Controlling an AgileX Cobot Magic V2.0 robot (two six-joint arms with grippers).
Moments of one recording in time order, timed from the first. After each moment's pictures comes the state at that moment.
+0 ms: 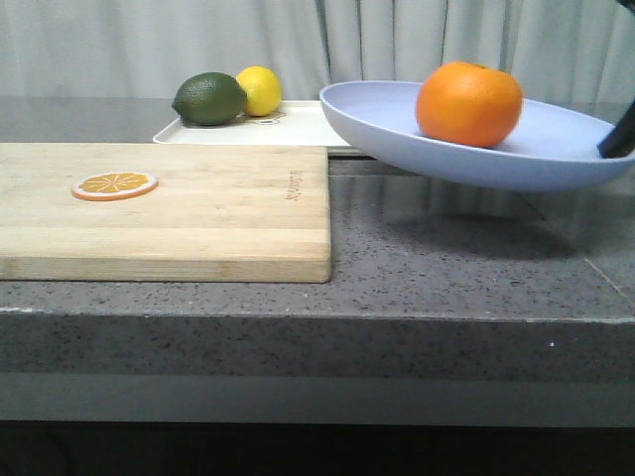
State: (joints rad) left arm -0.56 0.66 -0.77 0.04 0.75 -0.05; right arm -0.22 1.59 -1.15 0.77 1.01 -0.22
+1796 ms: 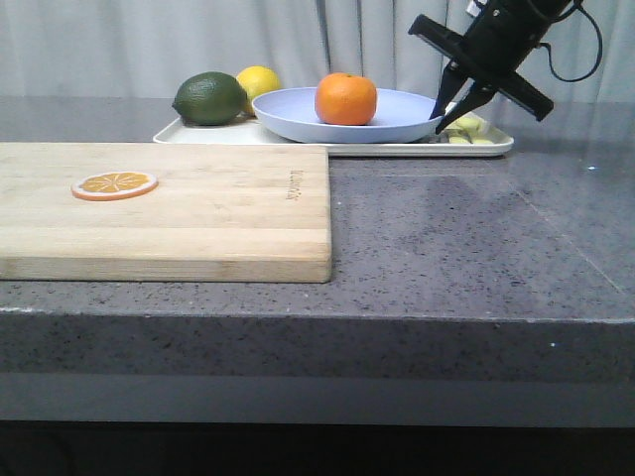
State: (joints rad) left arm -0.56 0.66 -0.77 0.04 0.75 -0.05; right arm 0.06 2.36 -2.34 0.45 1.13 0.42
